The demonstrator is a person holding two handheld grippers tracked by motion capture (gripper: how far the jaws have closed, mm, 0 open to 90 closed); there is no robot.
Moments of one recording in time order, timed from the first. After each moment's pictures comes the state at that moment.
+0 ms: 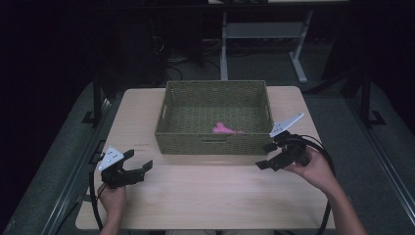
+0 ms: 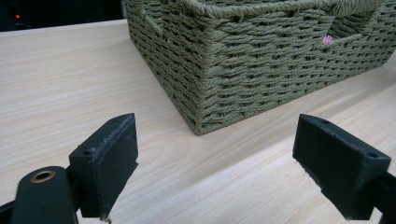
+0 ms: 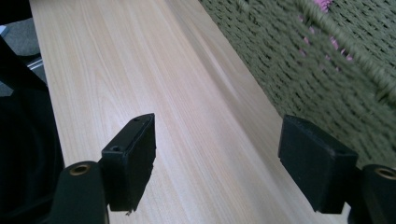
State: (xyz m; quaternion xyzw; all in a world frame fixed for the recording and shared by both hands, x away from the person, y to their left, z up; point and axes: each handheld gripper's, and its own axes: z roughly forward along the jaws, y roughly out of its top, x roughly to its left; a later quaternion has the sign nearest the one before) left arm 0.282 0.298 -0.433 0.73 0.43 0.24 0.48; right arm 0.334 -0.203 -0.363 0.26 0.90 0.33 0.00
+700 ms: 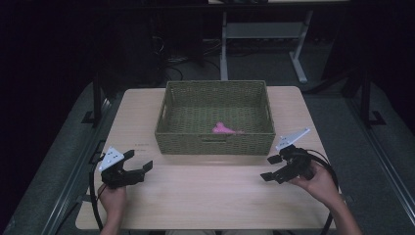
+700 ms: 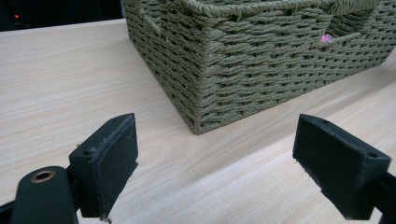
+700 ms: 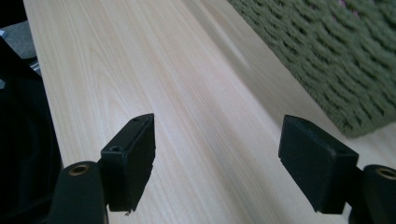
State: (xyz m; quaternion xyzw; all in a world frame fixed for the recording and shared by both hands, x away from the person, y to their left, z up) left arm 0.282 0.298 -0.433 0.73 0.42 0.24 0.48; right arm 0.312 -0.220 -0.397 0.29 0.90 0.34 0.00
